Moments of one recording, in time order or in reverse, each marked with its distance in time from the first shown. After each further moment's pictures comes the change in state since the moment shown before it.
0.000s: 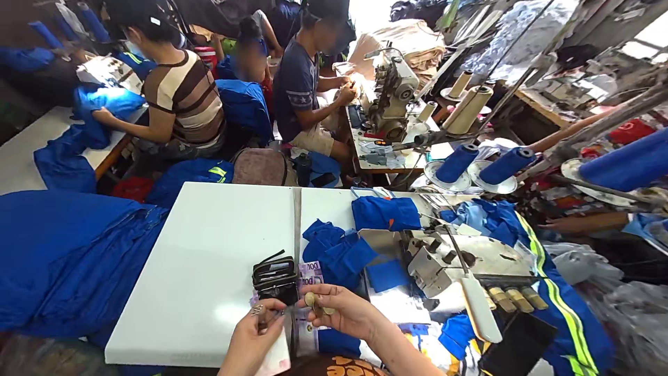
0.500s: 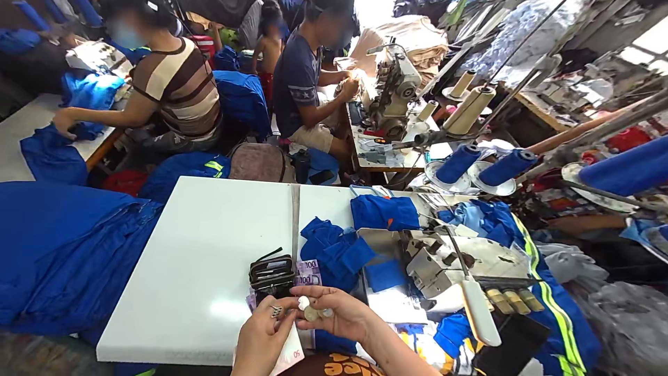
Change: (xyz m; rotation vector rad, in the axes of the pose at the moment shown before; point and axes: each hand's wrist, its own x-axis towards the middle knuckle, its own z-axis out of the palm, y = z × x) left_hand 0.005 -0.002 0.028 0.311 0.110 0.213; right_hand 0.005 0.000 0.011 0.110 0.020 0.075
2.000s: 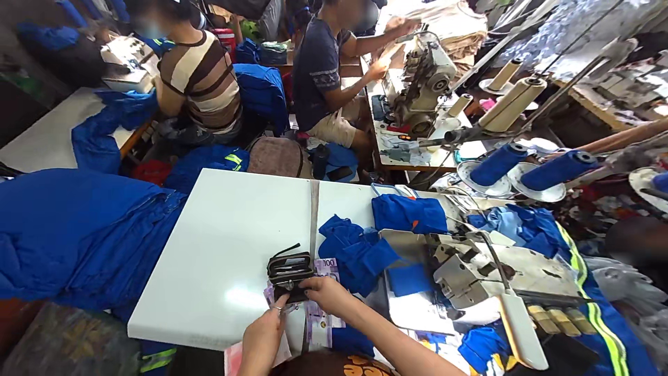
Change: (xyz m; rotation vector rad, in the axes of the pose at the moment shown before) left_hand -0.004 -0.052 -0.001 0.566 -0.275 -0.430; right_hand 0.068 -0.004 0.008 -1.355 0.271 0.114
